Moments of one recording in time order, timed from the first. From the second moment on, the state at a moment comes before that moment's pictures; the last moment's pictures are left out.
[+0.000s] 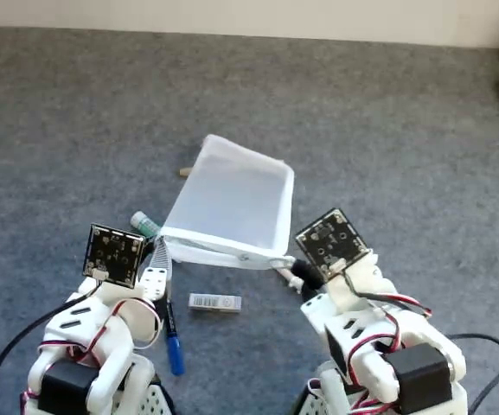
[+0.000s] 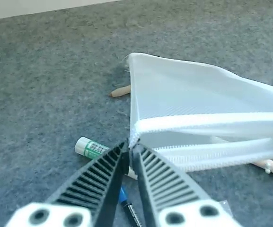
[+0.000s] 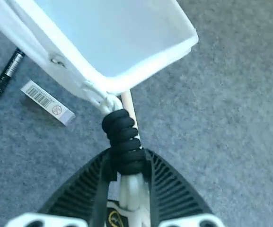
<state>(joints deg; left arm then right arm) 7.3 -104.2 70.6 73.3 5.9 -16.6 -79.2 43.6 93.7 23.0</state>
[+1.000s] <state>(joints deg) 9.9 -103.9 81.7 65.9 7.3 -23.5 -79.2 37.8 99.1 21.4</state>
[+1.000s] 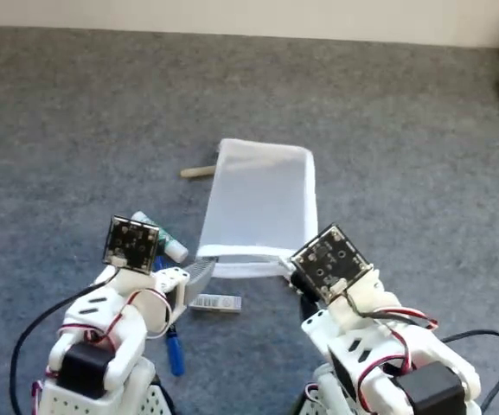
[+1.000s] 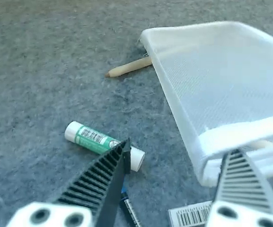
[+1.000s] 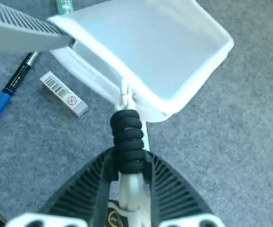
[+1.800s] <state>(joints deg) 12.6 -103.9 76.2 65.4 3.7 -23.6 -79.3 33.1 99.9 16.8</state>
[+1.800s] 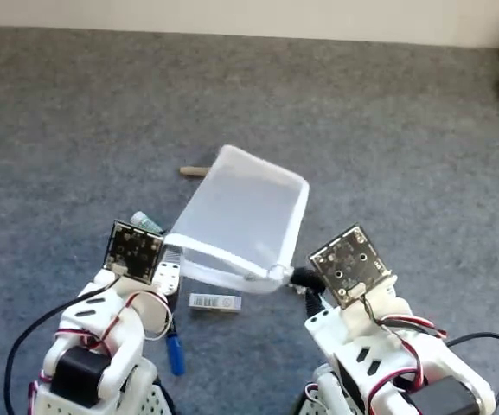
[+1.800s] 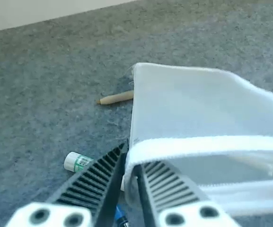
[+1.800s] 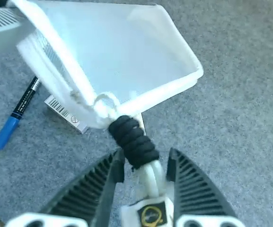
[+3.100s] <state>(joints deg) -14.6 -87.0 43.0 76.1 0.2 -23.6 -79.2 46.3 84.4 16.8</state>
